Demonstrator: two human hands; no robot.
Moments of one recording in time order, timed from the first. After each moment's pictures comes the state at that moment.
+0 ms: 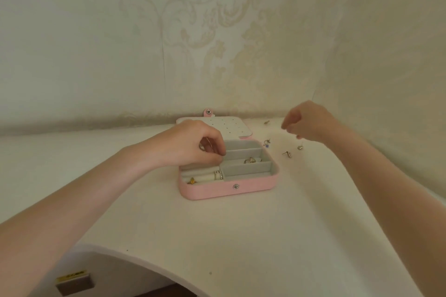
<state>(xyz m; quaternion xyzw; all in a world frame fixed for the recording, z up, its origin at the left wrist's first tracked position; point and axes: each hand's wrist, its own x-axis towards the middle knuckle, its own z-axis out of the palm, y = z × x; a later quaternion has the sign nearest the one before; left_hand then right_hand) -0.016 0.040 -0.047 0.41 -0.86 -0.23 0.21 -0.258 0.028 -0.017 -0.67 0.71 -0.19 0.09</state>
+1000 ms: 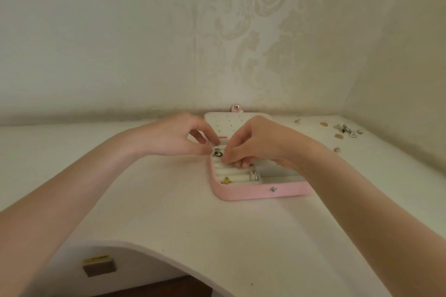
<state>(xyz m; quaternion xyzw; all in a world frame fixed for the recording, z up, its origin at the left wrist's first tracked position) 0.050 0.023 -0.054 0.47 -0.83 -0.25 0.18 -0.135 0.049 -0.033 -0.71 0.53 -0.19 0.42</state>
